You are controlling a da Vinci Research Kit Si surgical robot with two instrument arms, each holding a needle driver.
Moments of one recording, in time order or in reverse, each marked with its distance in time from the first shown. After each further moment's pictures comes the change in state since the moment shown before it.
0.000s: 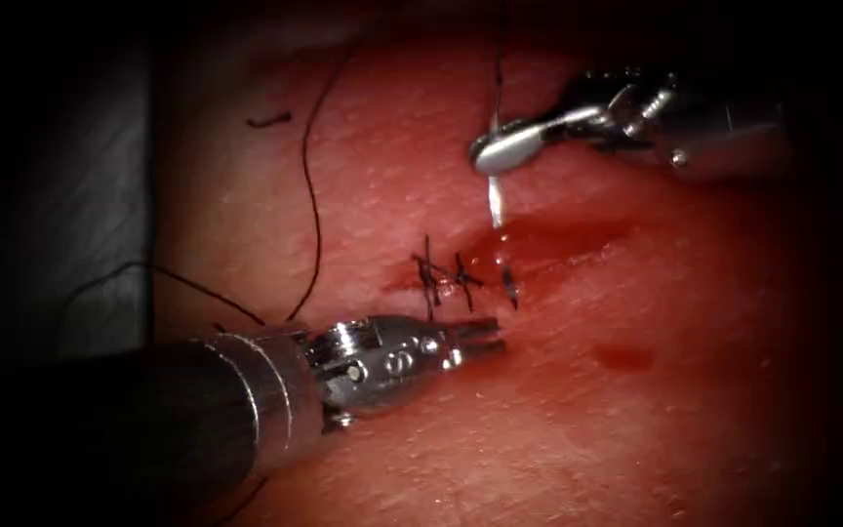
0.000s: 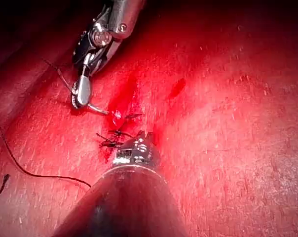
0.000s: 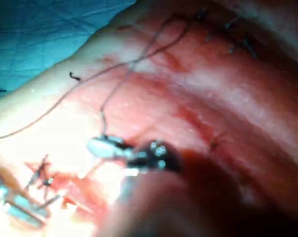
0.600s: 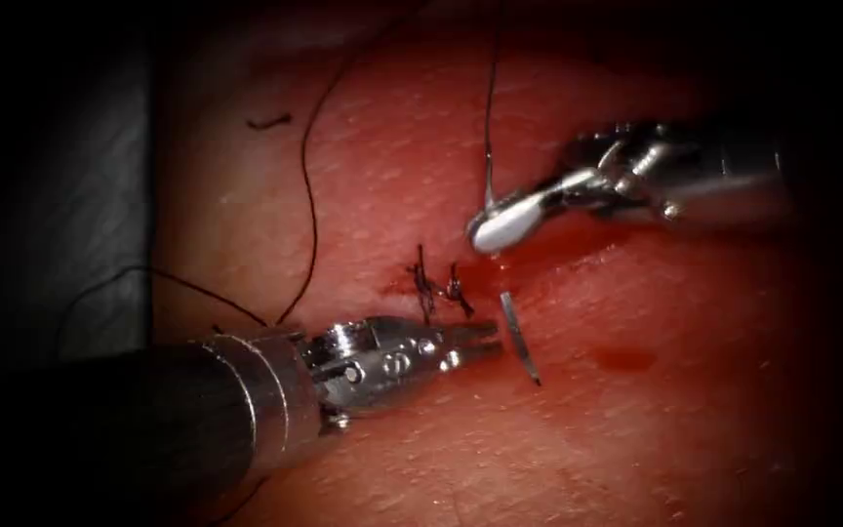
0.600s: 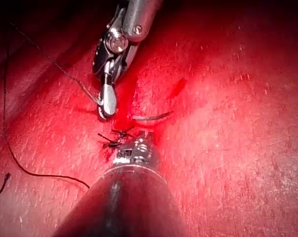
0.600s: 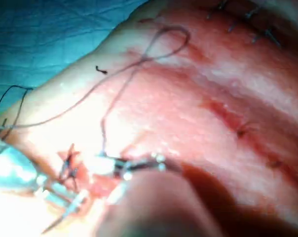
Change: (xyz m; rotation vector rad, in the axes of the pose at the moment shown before) right arm -0.006 -0.006 0.004 0.129 -0.100 0.239; left arm 0.000 0.000 0.000 -0.006 0.001 0.002
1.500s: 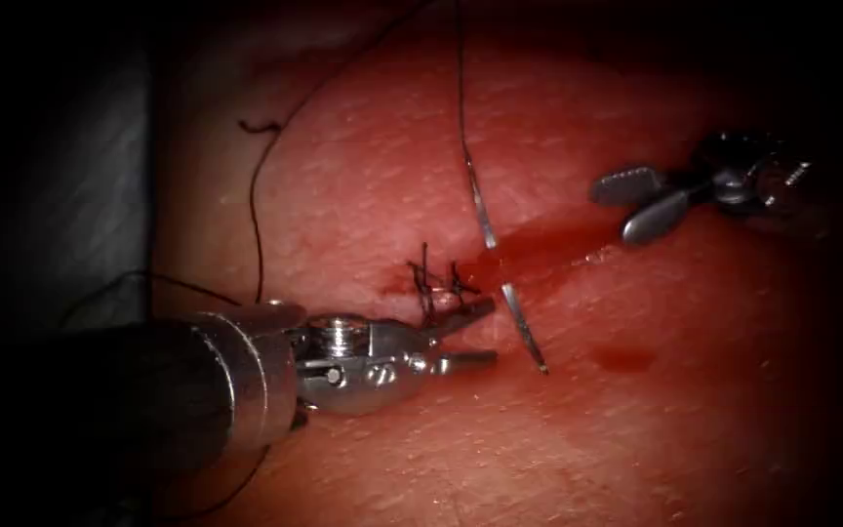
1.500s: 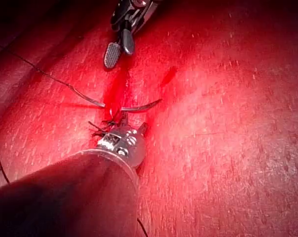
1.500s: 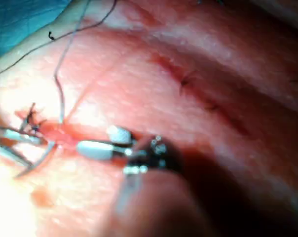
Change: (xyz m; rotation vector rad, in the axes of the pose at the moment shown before) right arm -0.001 -0.001 -0.011 -0.224 0.218 -0.309; left arm 0.001 0.001 0.000 0.045 0.170 0.429
